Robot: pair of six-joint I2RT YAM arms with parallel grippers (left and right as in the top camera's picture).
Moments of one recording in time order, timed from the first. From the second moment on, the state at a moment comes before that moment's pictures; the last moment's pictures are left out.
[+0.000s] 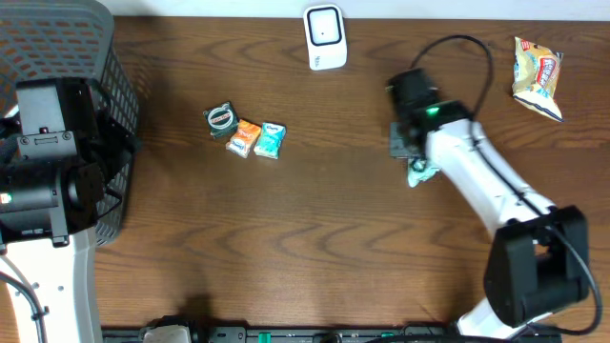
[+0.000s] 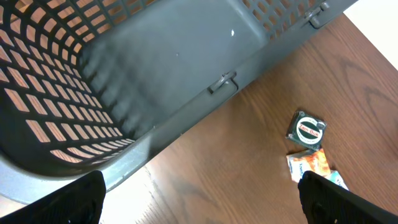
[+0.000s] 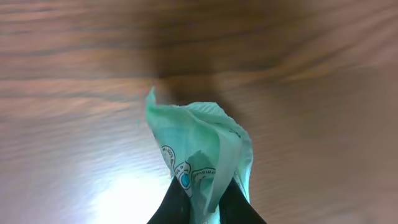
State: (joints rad) left arm 0.11 1.25 1.66 -1.43 -0.35 -0.70; right arm 0.36 1.79 1.33 -0.84 0.43 0.39
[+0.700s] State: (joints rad) left arm 0.11 1.25 1.66 -1.43 -0.35 -0.70; right arm 0.65 2.07 1.31 -0.87 0.72 0.51
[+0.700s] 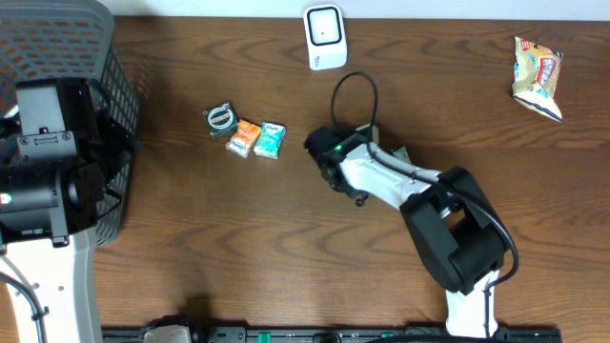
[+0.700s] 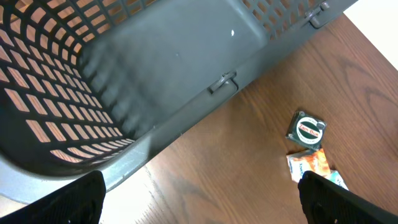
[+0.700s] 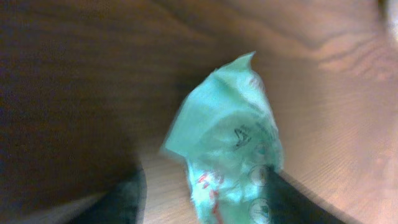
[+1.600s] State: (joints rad) left arm 0.11 1.25 1.66 -1.43 -0.35 -0.70; right arm 0.21 2.07 1.69 -1.28 0.10 0.28
